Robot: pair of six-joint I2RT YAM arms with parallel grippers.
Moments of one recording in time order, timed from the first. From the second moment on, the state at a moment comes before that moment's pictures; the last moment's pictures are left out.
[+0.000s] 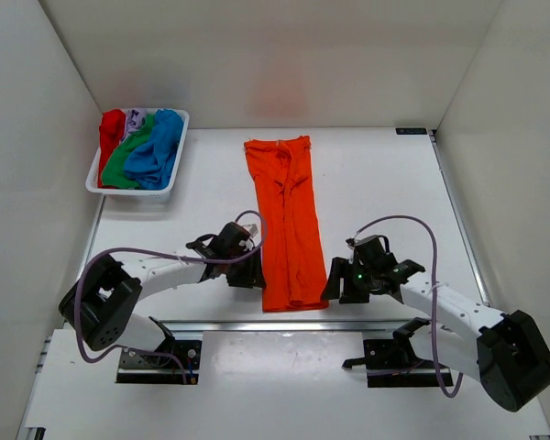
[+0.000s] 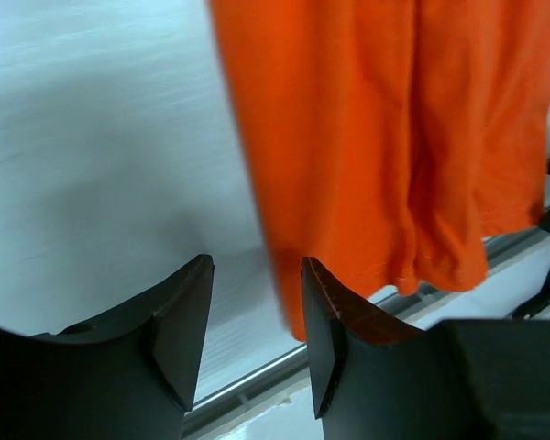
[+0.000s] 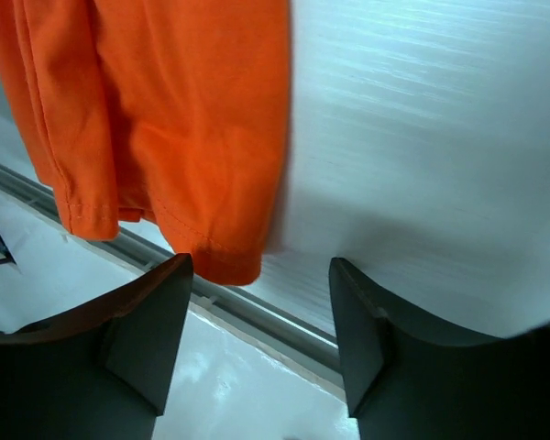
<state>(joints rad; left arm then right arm) -0.72 1.42 0.65 -0.25 0.20 -0.66 0.52 1.02 0.42 -0.43 -0.34 0.63</state>
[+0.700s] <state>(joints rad) -0.86 1.37 0.52 -0.13 0.23 -0.78 0.61 1.15 0.41 -0.33 -0.35 0.71</state>
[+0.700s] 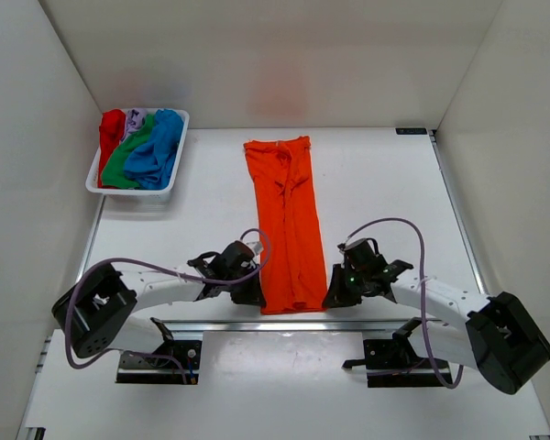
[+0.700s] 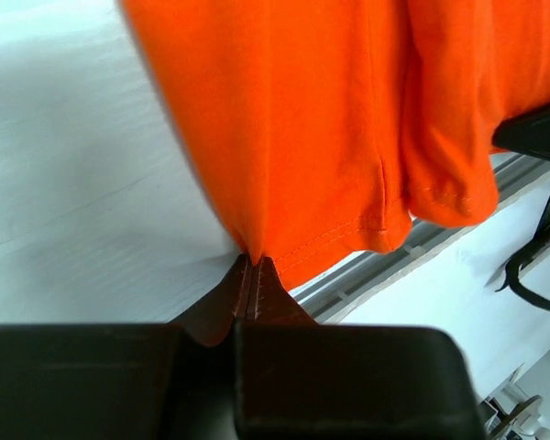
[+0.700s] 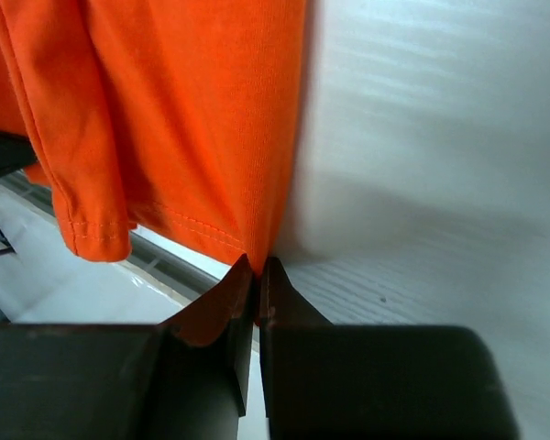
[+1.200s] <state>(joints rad) -0.81 1.35 0.58 -0.21 0.29 -0.74 0.54 1.19 0.57 -0.54 -0.45 0.58</state>
